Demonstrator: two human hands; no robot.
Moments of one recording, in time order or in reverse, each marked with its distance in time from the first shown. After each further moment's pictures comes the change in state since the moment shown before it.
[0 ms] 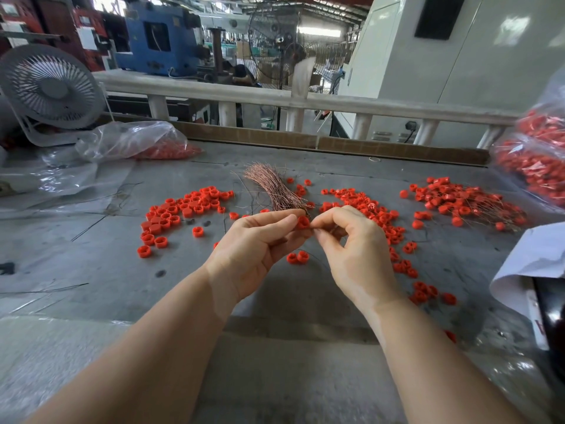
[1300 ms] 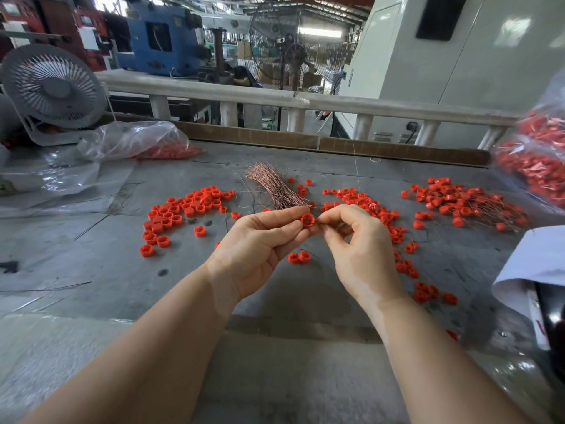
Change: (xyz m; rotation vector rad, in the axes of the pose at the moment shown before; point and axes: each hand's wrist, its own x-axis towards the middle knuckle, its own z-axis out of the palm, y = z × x) left_hand 0.001 -0.002 0.000 -0.091 -0.063 -0.001; right_hand 0.002 0.003 -0.001 0.021 0.036 0.021
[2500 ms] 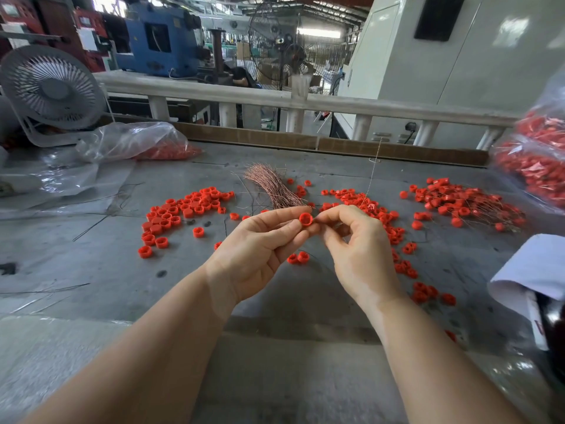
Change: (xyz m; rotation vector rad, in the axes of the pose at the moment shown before) left_hand 0.000 -0.001 0.000 -0.046 -0.046 -0.029; right_hand 0.000 0.001 0.000 0.053 -0.017 0.038
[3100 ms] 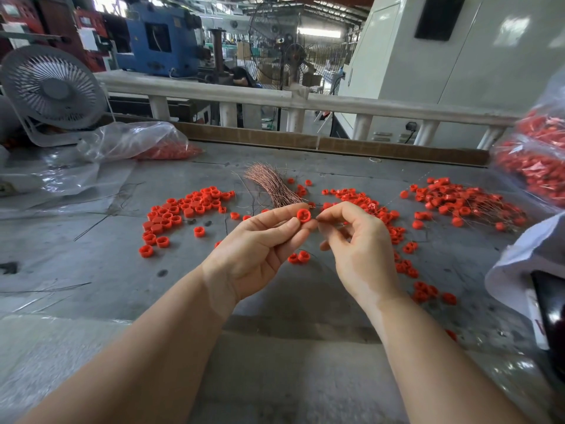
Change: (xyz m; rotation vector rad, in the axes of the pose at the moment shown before) left_hand 0.000 0.002 0.000 -0.073 0.014 -0.038; right_hand -0.001 0.002 0.001 0.072 0.001 0.031
